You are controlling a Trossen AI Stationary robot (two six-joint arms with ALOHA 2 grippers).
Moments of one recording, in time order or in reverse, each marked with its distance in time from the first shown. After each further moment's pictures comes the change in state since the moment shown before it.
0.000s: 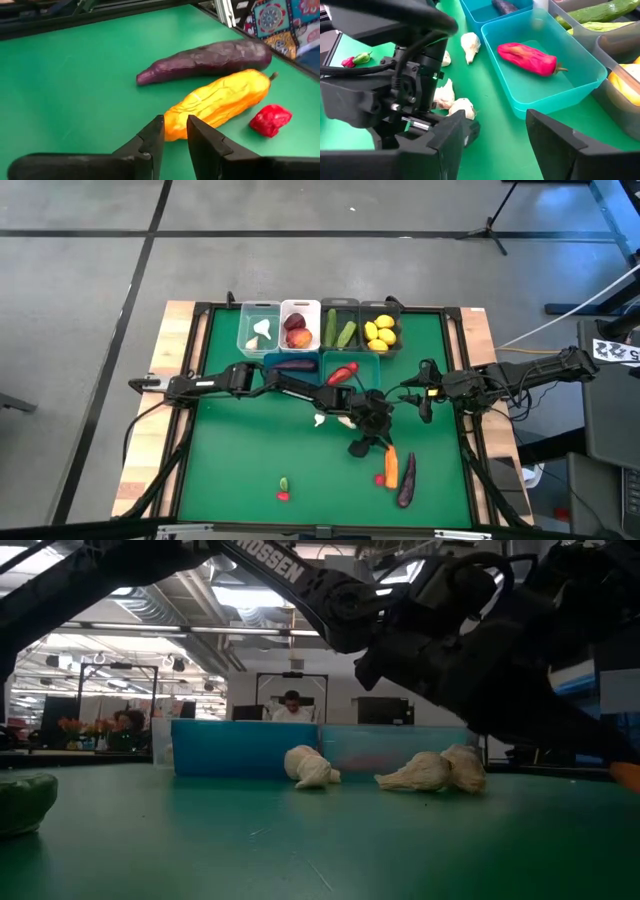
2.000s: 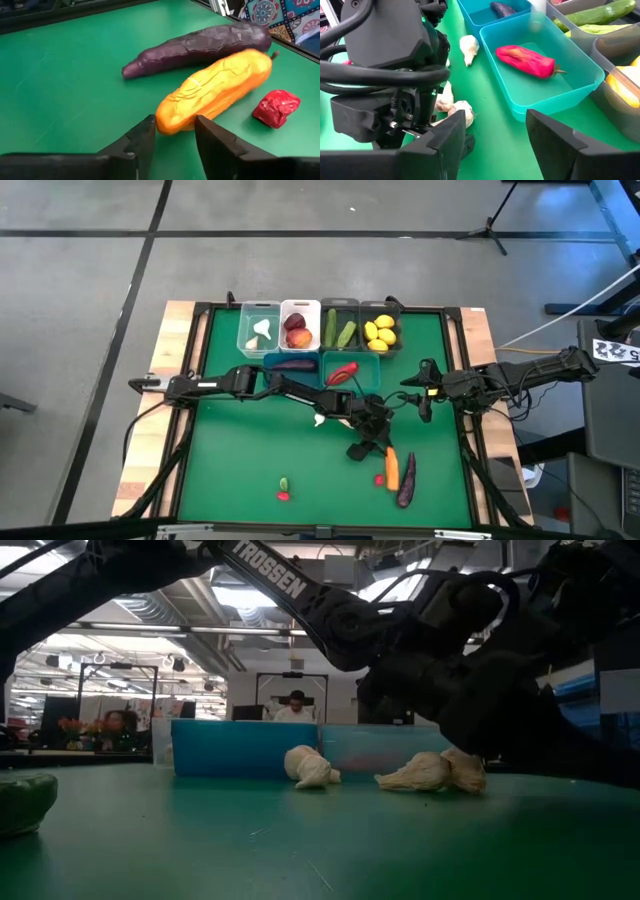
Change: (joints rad) left arm -0.009 0.048 -0.001 0.060 0.016 0.039; right arm 0.000 0.000 0.000 0.008 0.011 0.000
